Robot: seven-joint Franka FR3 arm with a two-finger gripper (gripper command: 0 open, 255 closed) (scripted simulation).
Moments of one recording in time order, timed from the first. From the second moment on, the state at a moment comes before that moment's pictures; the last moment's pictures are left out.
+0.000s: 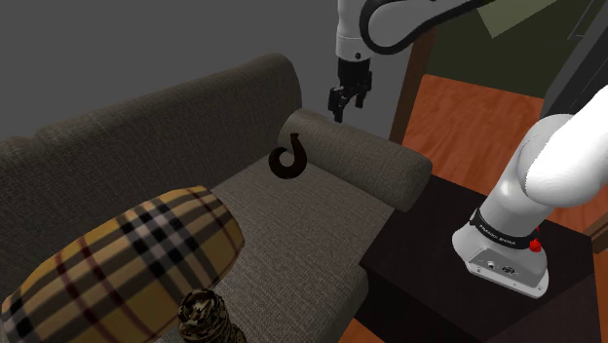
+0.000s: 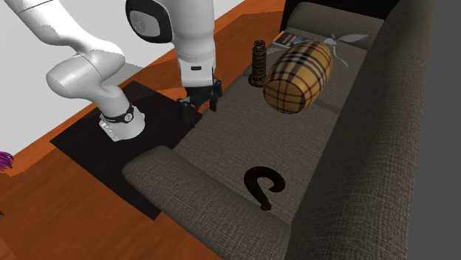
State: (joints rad) arm 0.00 -0.35 0.15 -2.37 -0.08 2.05 0.29
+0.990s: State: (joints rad) arm 0.01 0.24 0.18 -2.07 -0.22 2.34 0.53
